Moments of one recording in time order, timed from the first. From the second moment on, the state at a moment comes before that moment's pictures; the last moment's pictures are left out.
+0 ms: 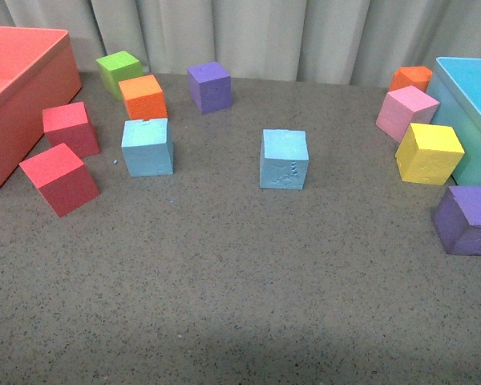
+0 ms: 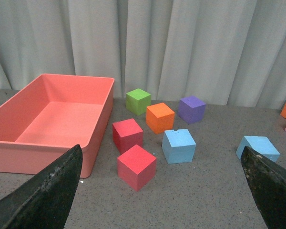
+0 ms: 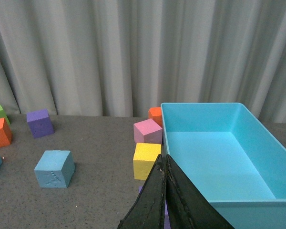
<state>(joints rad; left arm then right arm) 0.00 0.00 0.02 0.00 0.00 0.00 0.00 0.34 0.00 0.34 0.00 0.00</state>
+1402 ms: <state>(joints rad) -0.06 0.65 0.19 0.19 -0.16 -0.16 0.00 0.00 0.00 0.00 0.00 0.00</state>
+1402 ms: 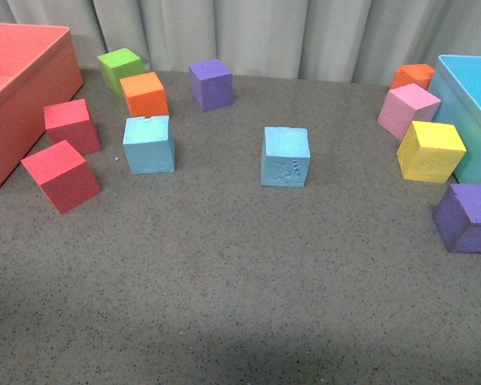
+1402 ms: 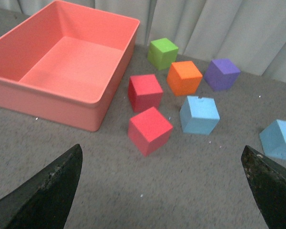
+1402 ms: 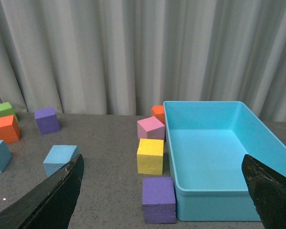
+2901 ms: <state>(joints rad) -0.23 2.35 1.66 -0.40 -0.13 -0.25 0.00 0.00 0.00 0.00 0.00 0.00</state>
